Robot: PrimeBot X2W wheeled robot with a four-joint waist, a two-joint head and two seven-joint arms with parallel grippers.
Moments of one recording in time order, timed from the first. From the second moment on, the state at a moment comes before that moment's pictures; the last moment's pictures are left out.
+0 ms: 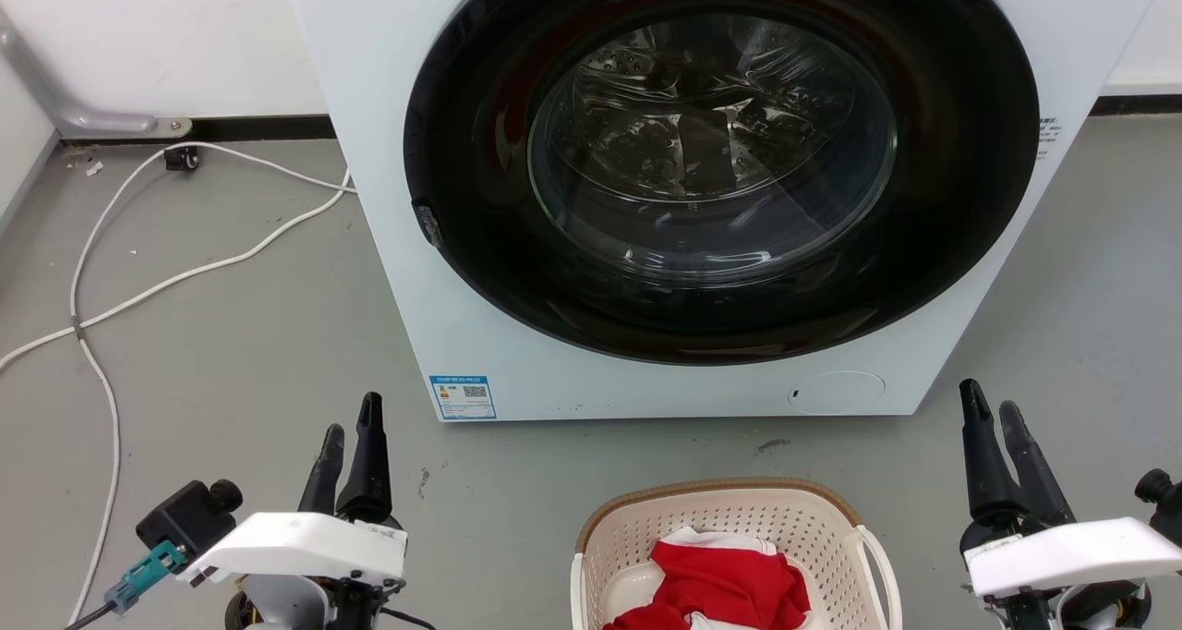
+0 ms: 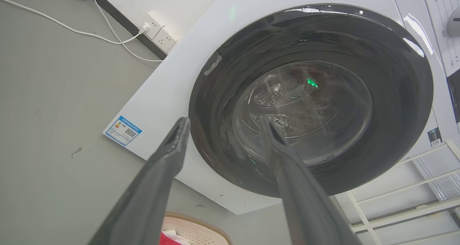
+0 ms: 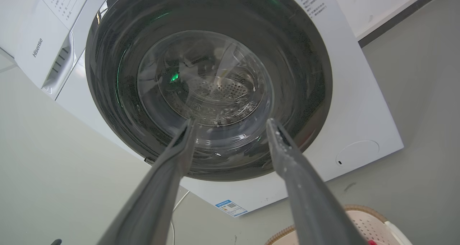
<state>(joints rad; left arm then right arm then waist) -0.05 0.05 -0.02 0.12 -0.89 0.00 -0.07 0.01 -0.05 -0.05 0.06 0.77 0.13 -0.07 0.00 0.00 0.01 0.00</state>
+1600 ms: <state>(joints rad) -0.01 0.05 -0.12 0.07 -0.34 0.03 -0.20 0.08 -0.05 -0.03 -0.04 0.18 0.13 -0.20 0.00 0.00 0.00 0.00</state>
